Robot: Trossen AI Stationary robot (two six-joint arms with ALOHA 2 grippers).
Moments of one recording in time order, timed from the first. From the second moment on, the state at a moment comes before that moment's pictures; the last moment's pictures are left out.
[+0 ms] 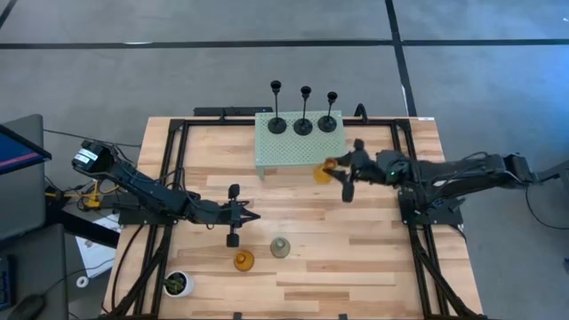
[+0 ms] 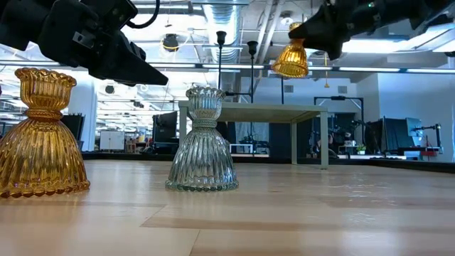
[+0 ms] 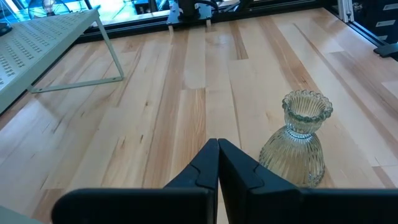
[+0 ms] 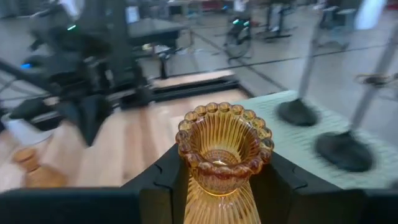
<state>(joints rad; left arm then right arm) -0.39 1.09 0.38 0.49 -0.42 0.04 -0.03 0.95 0.57 0.19 0.26 0.08</state>
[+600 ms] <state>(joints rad) -0.39 1.09 0.38 0.49 -0.42 0.04 -0.32 1.01 0.57 0.16 0.25 0.03</state>
